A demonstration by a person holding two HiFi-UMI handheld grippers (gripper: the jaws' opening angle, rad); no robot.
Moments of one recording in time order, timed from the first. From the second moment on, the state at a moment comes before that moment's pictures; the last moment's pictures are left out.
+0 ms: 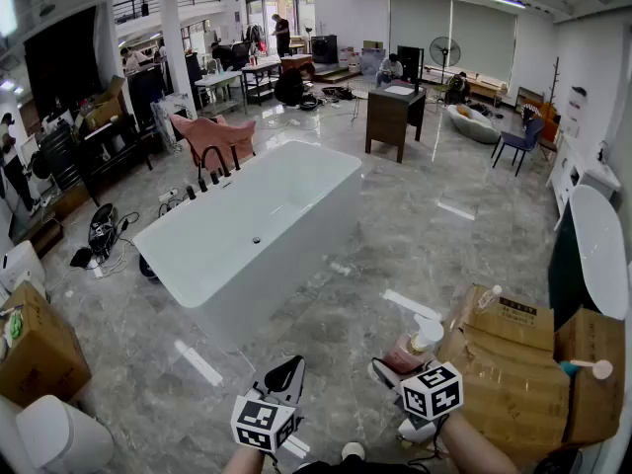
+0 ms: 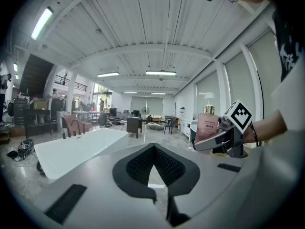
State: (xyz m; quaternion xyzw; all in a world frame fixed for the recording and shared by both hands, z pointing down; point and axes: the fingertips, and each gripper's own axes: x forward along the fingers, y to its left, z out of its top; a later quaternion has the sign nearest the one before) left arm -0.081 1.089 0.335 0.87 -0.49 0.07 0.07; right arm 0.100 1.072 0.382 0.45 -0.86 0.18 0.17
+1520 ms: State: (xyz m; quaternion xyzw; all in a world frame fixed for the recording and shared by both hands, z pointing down) left arm -0.082 0.774 0.389 0.86 -0.49 0.08 0.11; right arm 0.112 0.766 0.433 0.47 -0.84 0.20 0.18
